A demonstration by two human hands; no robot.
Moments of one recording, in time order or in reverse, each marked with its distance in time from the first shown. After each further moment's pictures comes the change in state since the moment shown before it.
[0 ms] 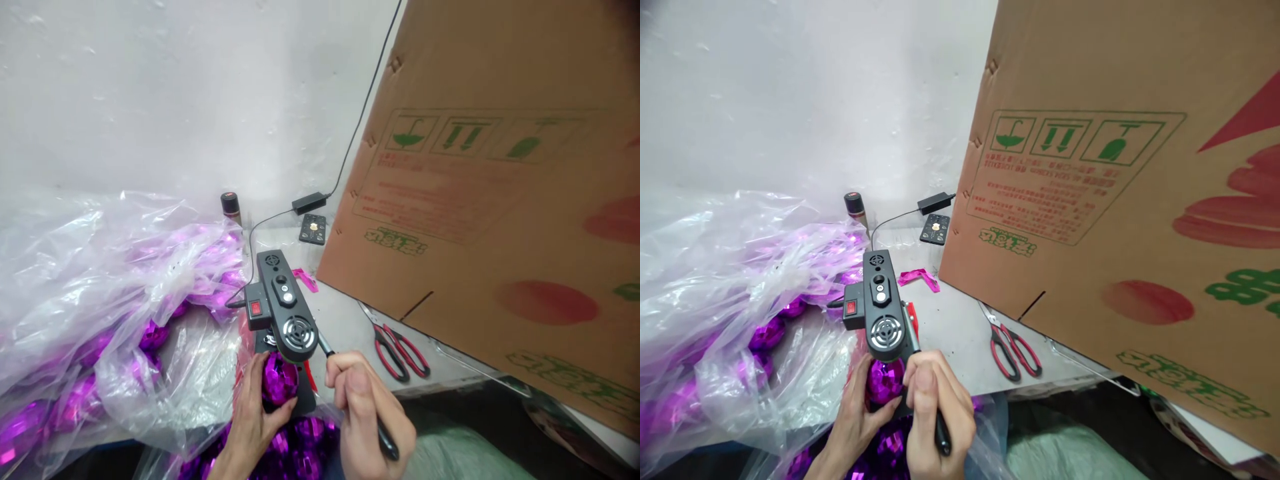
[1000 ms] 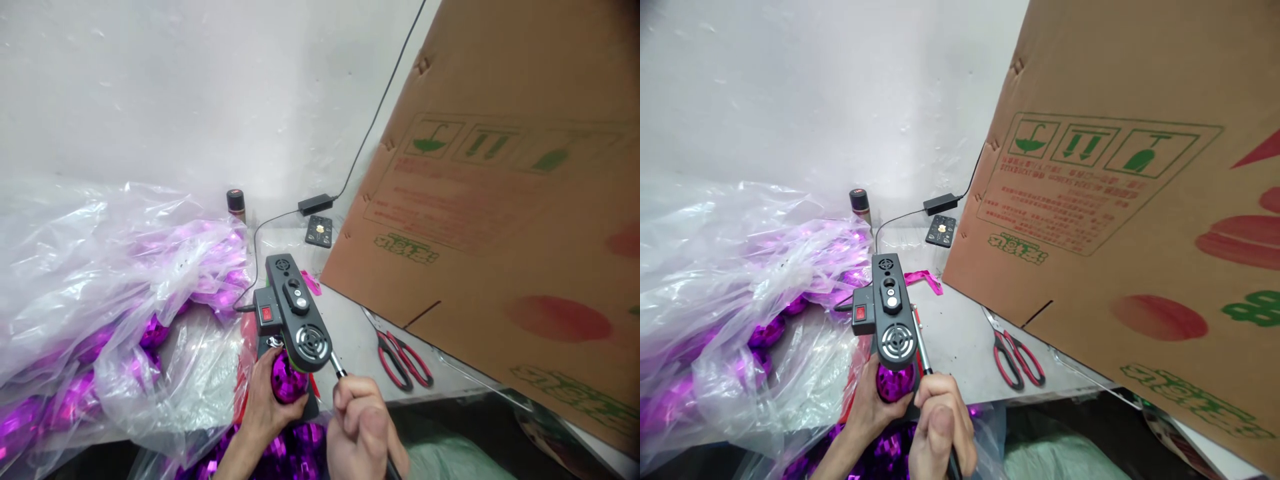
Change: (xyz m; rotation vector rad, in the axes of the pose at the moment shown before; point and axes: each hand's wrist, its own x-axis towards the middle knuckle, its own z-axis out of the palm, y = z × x) left_hand 0.019 0.010 0.024 -0.094 0.064 -0.100; right_hand -0.018 0.019 0.017 0.008 0.258 -0.019
